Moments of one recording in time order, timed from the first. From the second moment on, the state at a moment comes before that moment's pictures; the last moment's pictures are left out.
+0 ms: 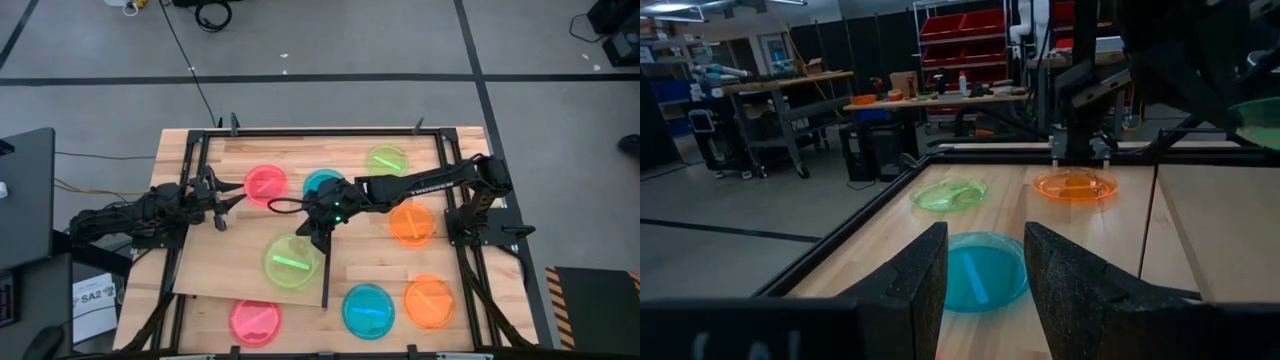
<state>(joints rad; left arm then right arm) 0.11 0.01 0.09 -0.06 -0.21 0.09 0.07 1.78 1.43 -0.22 -0.21 0.44</state>
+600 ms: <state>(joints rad) 0.12 0.01 0.09 -0.06 -0.21 0.06 0.08 1.78 1.43 -0.24 -0.20 0.41</state>
